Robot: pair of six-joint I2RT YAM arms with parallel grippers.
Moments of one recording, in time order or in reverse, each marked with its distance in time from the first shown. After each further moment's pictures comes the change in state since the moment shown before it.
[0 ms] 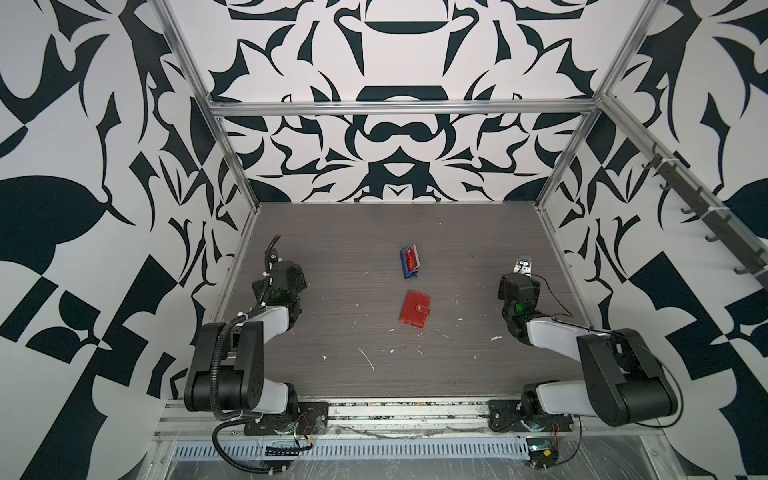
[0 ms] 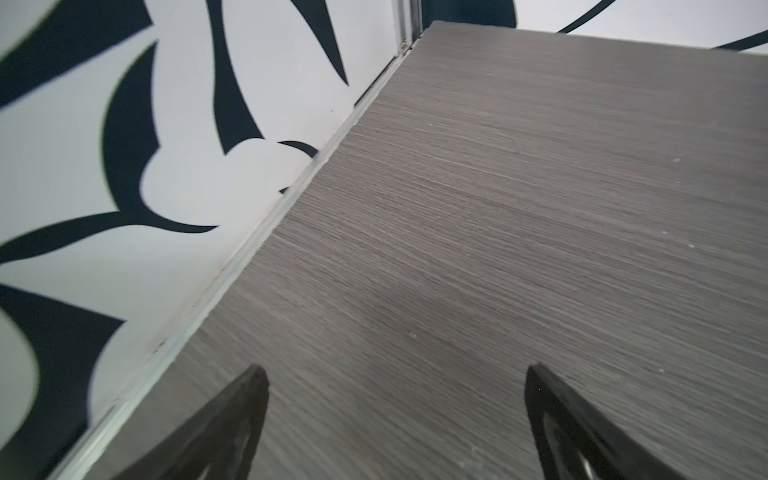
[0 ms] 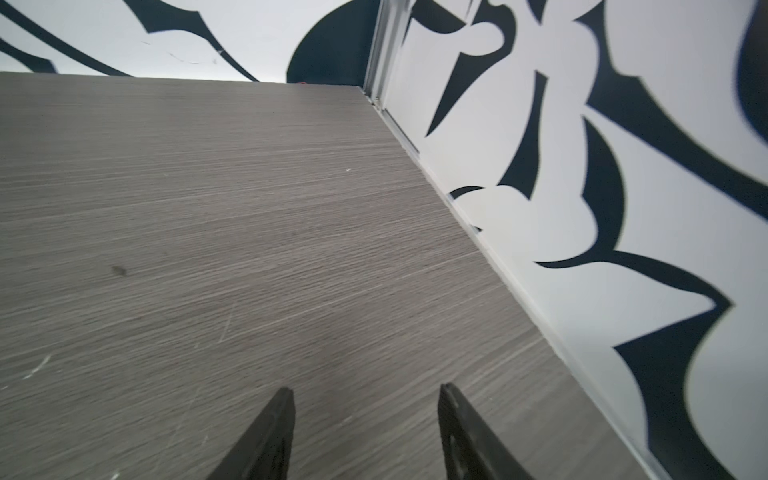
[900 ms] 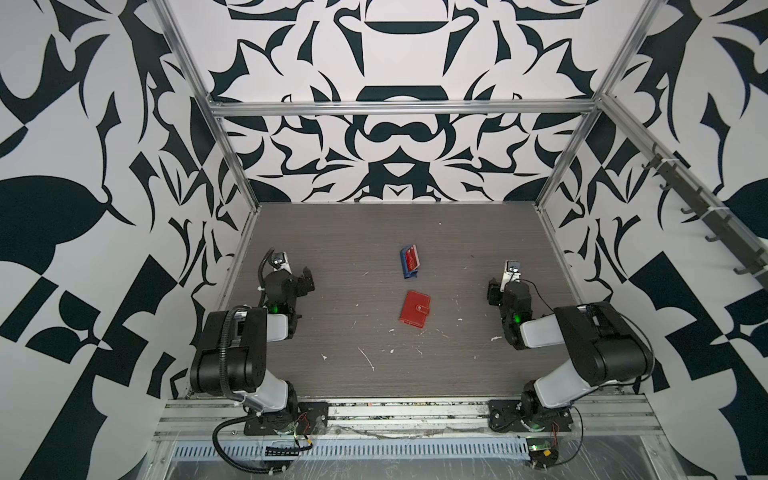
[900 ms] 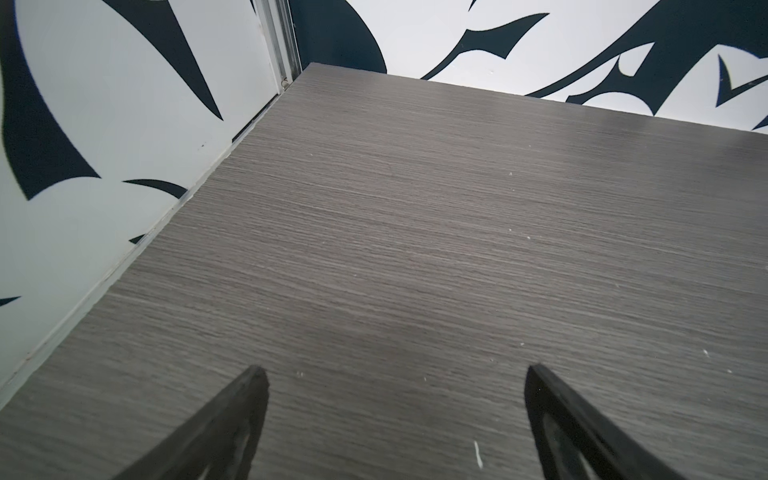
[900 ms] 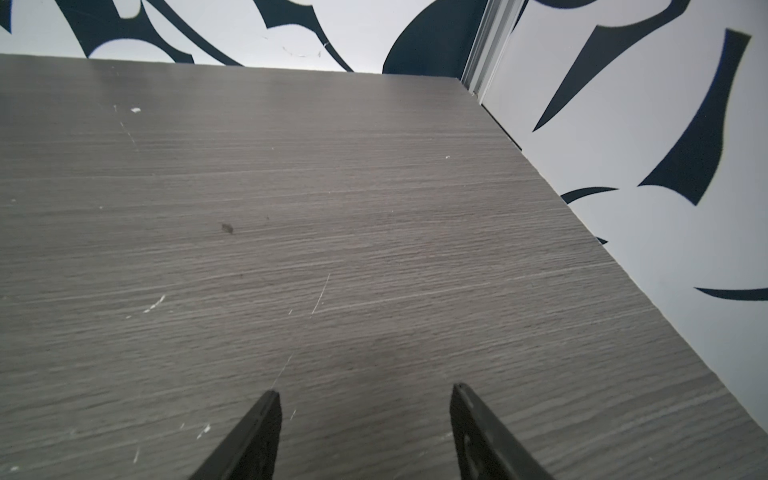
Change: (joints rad) left arm 0.050 0.104 -0.096 0.352 0.323 0.050; right arm -0.027 0.208 -0.077 0.346 -0.237 -0.046
